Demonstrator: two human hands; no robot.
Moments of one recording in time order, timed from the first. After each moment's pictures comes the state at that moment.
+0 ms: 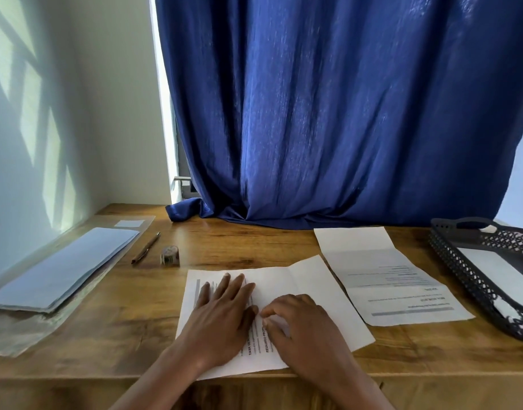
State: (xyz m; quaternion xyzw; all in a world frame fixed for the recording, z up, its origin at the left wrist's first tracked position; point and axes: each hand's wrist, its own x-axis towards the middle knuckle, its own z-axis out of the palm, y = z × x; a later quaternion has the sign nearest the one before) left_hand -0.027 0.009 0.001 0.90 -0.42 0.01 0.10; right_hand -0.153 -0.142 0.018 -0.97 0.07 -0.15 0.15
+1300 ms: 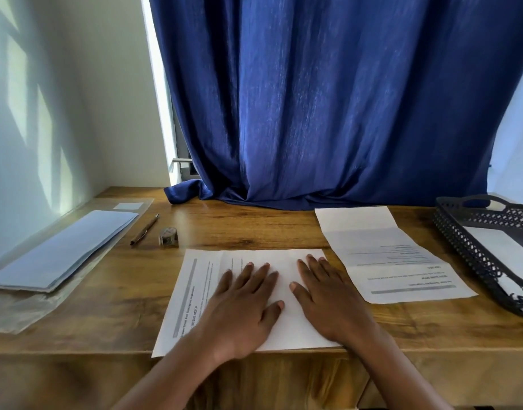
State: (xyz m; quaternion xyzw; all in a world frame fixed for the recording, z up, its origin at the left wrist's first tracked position) left_hand -0.058 -0.013 -0.003 0.89 -0.46 0.01 0.06; right_hand -0.143 -0.206 -0.011 -0.98 0.17 -0.06 0.04
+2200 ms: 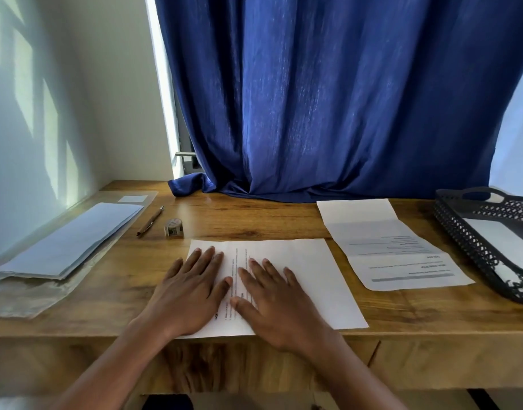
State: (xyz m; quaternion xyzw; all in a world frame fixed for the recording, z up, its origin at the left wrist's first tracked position) left_hand -0.007 0.058 -0.005 0.93 -0.36 0.00 0.05; right_hand -0.129 -0.113 -0.007 -1.00 0.04 -0.05 0.07
